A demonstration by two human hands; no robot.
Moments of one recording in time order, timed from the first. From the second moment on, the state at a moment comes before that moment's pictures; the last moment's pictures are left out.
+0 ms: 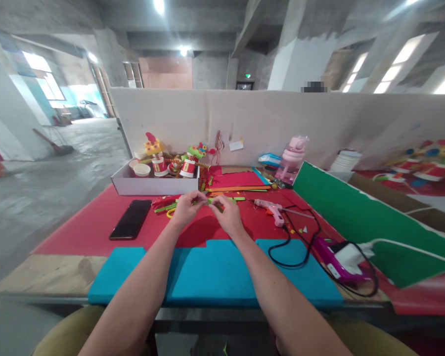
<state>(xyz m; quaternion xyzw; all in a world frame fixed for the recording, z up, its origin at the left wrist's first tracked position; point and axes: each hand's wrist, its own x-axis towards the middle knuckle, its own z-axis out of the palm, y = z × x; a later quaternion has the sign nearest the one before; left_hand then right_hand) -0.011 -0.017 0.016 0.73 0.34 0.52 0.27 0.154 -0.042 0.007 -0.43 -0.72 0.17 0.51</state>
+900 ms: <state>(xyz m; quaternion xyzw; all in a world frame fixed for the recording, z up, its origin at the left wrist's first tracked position) -0.017 -0.012 0.012 0.74 0.34 0.48 0.33 0.153 -0.038 0.000 -0.42 -0.69 0.25 0.54</state>
